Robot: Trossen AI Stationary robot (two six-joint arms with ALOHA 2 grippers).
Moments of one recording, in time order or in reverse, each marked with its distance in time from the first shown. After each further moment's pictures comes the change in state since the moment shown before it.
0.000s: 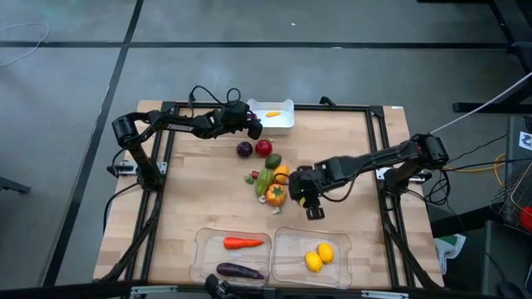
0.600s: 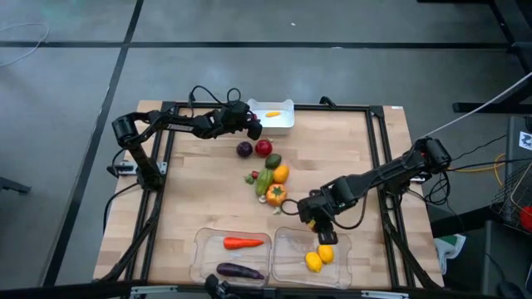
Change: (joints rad) left arm -0.001 0.000 0.000 -0.007 0.000 0.018; right arm 0.190 0.000 0.000 -0.062 -0.151 0.303
